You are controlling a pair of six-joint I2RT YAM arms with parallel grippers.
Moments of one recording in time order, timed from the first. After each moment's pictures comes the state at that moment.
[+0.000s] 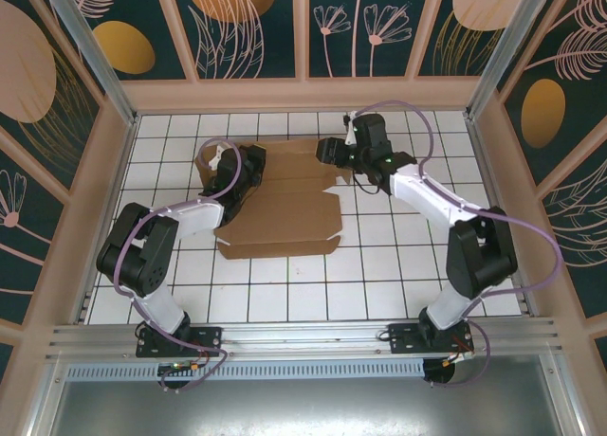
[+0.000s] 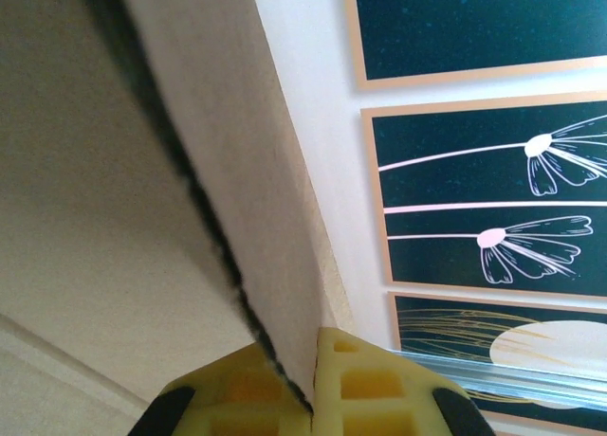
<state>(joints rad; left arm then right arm) -0.44 1.72 0.89 0.55 -0.11 -1.50 0.48 1.67 1.27 -0.20 -0.19 0.54</state>
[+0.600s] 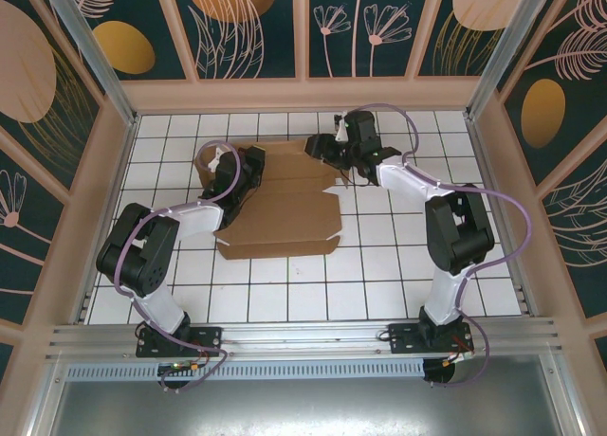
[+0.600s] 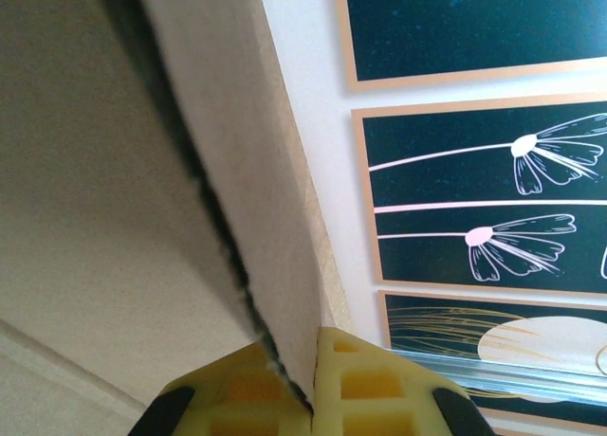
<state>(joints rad) -0.44 1.72 0.85 0.61 -0.11 -1.50 0.46 1.84 1.34 -0.06 -0.40 0.73</state>
